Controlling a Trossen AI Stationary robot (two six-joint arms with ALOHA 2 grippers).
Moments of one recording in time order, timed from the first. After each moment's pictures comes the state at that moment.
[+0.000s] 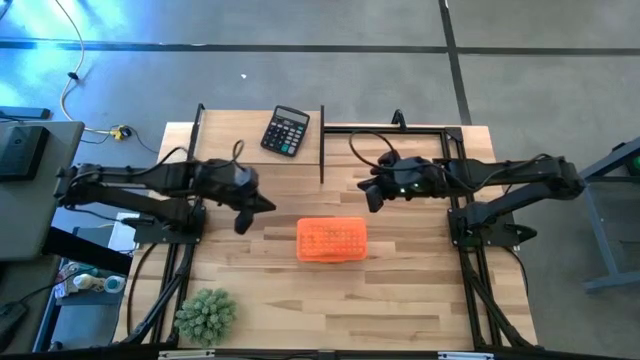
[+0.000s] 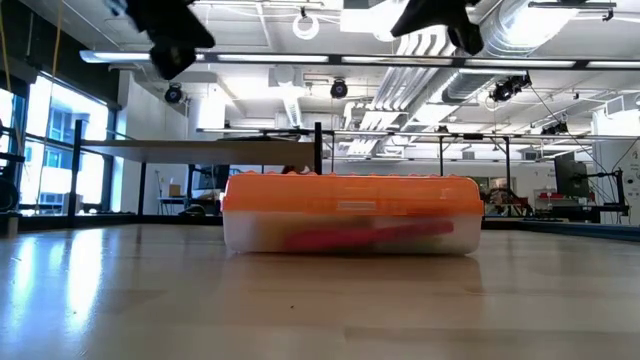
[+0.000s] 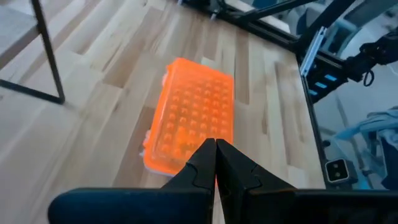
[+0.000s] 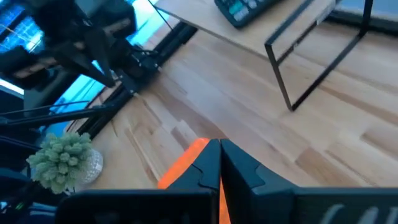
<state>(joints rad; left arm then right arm) 0.16 0.93 0.79 -0.43 0.12 -0.35 0.04 1.20 1.12 -0.50 0.26 0.80</state>
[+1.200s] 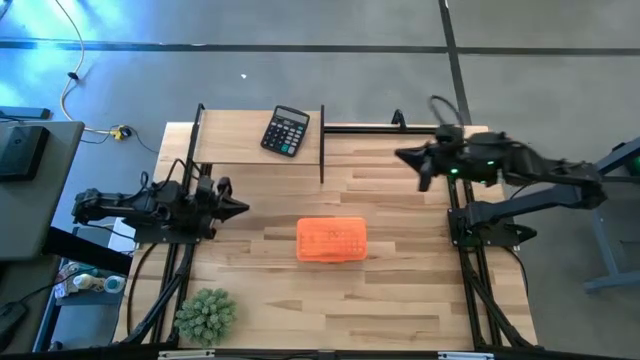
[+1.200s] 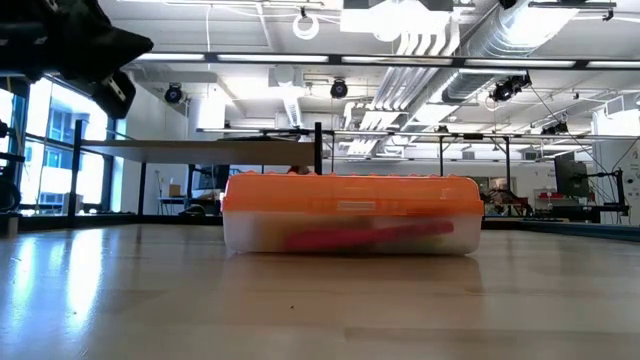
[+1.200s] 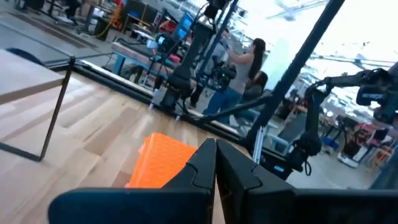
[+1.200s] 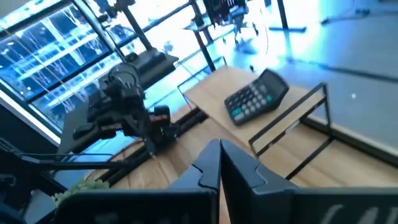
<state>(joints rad) 0.06 0.05 0.10 0.00 -0.02 -0.46 -0.01 0.87 1.12 -0.48 0.34 0.54</state>
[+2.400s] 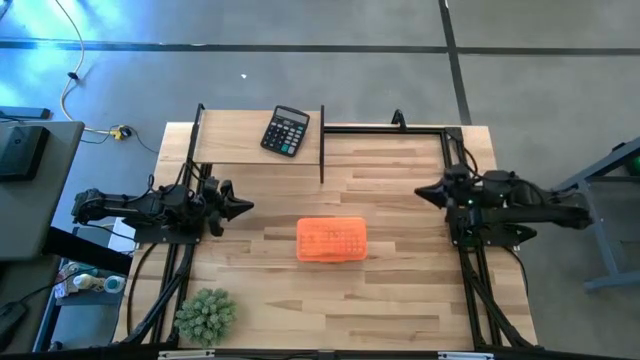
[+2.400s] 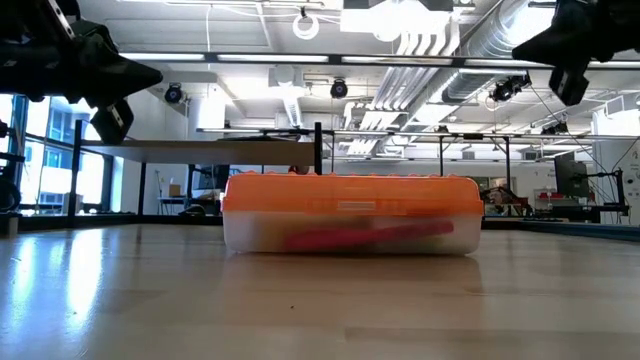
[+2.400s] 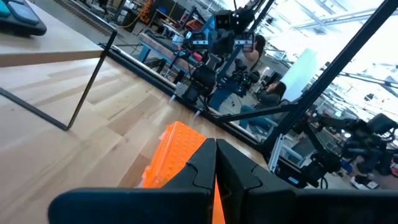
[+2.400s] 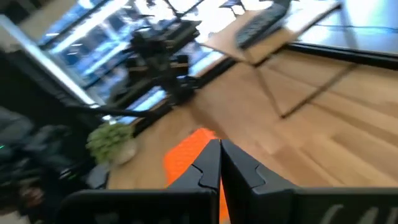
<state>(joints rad) 0.06 0.06 0.01 0.05 -0.12 -0.57 -0.01 0.17 0.43 -0.44 0.15 0.60</state>
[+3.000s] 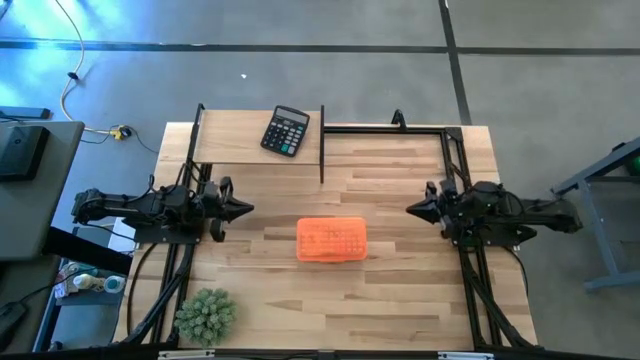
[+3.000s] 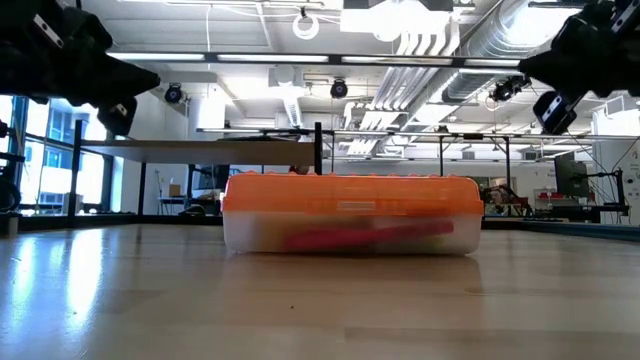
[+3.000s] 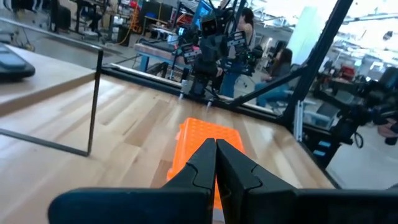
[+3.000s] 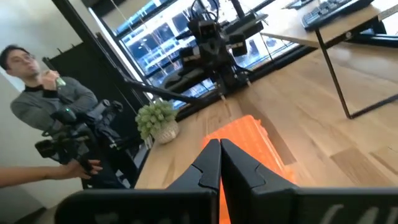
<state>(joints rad) 0.06 0.06 0.01 0.02 -0.09 -0.28 -0.01 0.00 0.12 -0.13 -0.08 0.52</state>
